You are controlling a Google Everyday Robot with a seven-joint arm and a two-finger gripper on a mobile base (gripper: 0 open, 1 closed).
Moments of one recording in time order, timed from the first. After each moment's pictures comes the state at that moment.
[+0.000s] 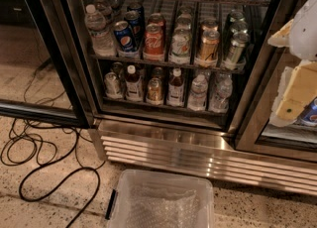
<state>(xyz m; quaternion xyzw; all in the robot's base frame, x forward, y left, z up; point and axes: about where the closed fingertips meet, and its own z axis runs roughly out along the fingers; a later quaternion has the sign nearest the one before) 0.438 -0.217 0.976 -0.60 0.78 -0.03 0.16</state>
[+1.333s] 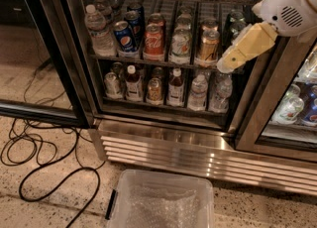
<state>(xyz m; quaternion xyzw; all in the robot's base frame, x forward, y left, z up) 0.535 -0.173 1.006 -0.47 0.81 0.04 0.35</state>
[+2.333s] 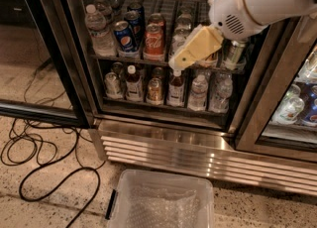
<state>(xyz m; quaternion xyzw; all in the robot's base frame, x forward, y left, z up) 0.550 -0.084 1.010 -0.49 0.76 0.05 0.42</state>
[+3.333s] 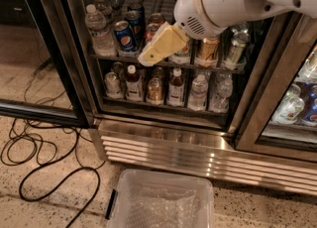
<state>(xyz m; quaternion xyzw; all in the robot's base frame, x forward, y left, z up) 0.563 -0.017 1.019 -0.51 0.72 0.04 0.47</state>
